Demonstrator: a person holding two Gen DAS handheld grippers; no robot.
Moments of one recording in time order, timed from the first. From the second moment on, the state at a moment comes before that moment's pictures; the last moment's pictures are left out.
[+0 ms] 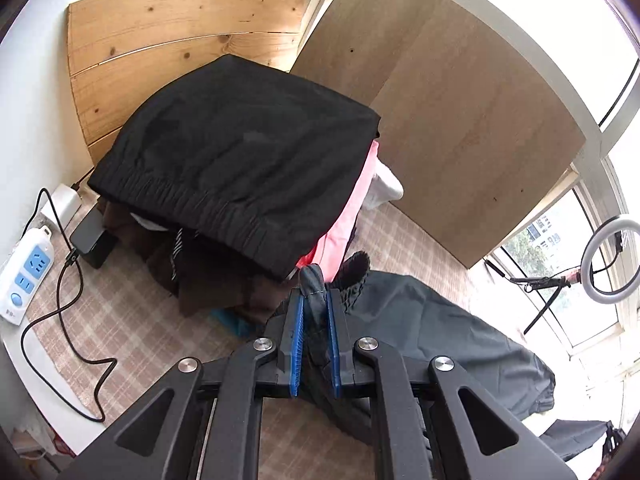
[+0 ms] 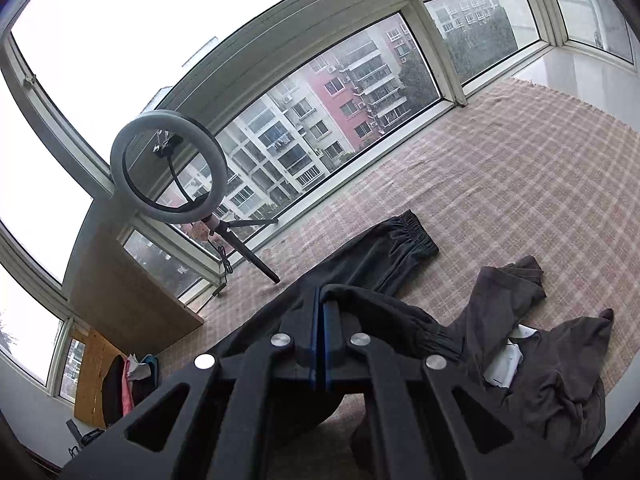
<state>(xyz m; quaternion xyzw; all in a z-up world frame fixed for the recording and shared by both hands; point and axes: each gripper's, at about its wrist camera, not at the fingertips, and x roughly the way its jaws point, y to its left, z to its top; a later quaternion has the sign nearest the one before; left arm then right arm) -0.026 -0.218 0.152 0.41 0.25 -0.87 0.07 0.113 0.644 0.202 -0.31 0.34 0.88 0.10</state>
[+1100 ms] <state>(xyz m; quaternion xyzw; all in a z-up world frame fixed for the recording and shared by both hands) -0.138 -0.073 0.128 0.48 0.07 -0.87 0.10 -0.034 0.773 0.051 -0.48 0.35 0.80 0.05</state>
